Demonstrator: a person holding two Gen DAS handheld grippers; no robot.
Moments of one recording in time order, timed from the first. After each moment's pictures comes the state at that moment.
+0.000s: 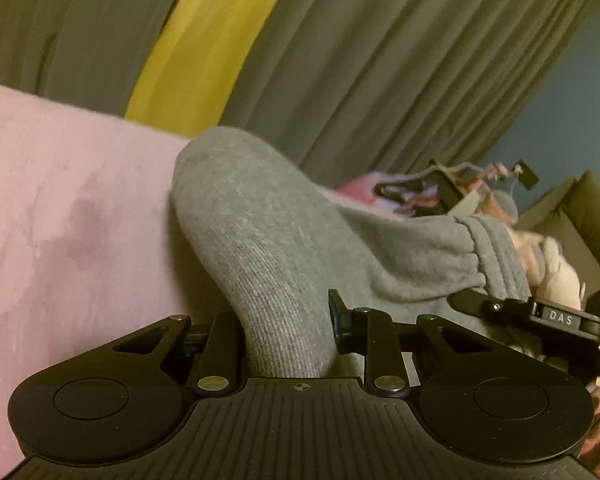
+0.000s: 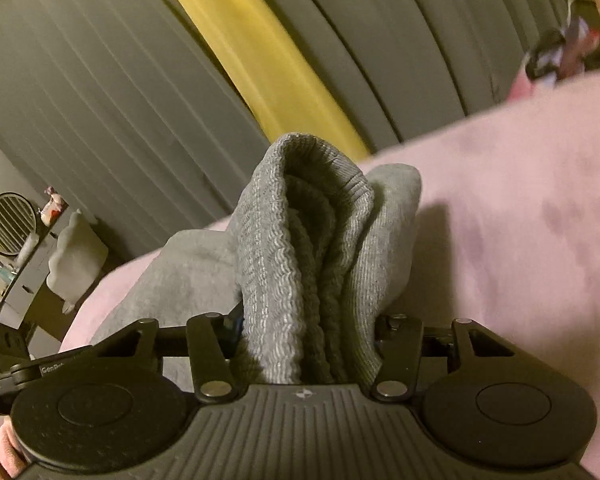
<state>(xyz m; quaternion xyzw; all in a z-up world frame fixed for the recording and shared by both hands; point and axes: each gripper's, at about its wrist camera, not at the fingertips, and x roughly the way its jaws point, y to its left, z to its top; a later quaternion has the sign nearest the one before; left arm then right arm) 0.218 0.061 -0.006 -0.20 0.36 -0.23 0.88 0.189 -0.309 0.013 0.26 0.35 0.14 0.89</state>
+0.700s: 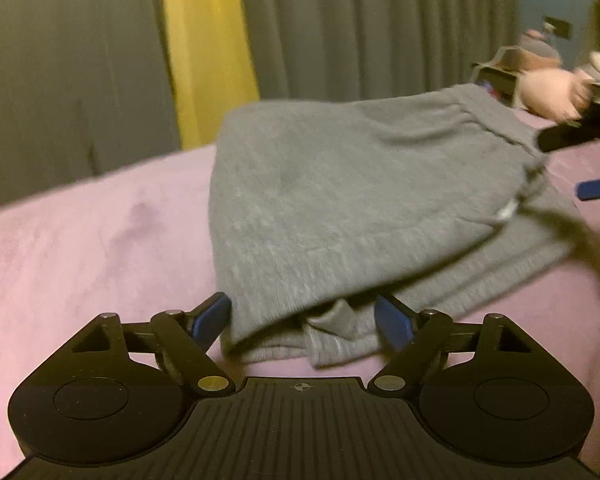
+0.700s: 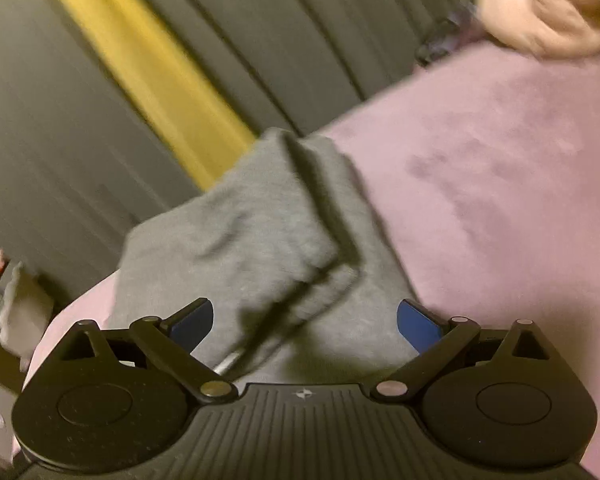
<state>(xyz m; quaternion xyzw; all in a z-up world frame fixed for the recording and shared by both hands) 0.128 -0.015 -0.054 0.08 0.34 -0.12 0.93 0.122 -0.325 -0.022 0.27 0.34 0.03 0.90</state>
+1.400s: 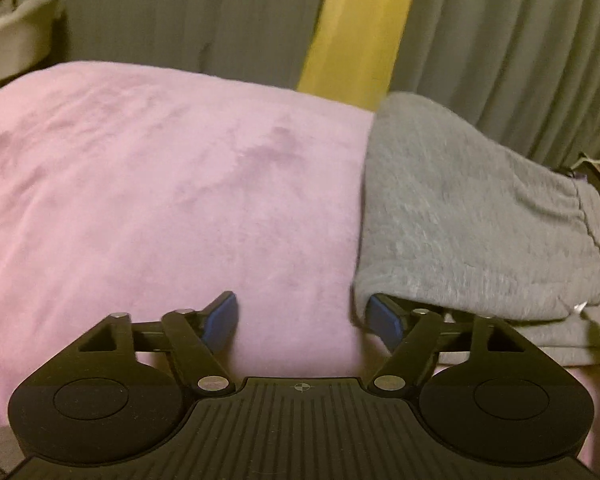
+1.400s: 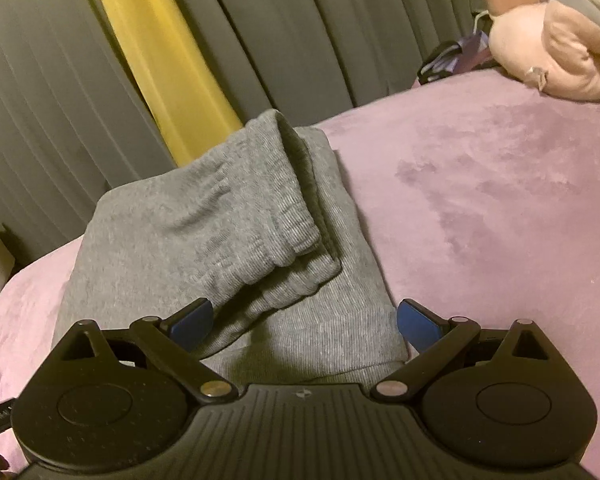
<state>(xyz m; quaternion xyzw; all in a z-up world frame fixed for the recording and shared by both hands) 0.117 0.066 -0.039 -0.11 0.39 0.02 0.92 0.121 -0.316 -0.029 0.21 0.36 -0.01 0.91</state>
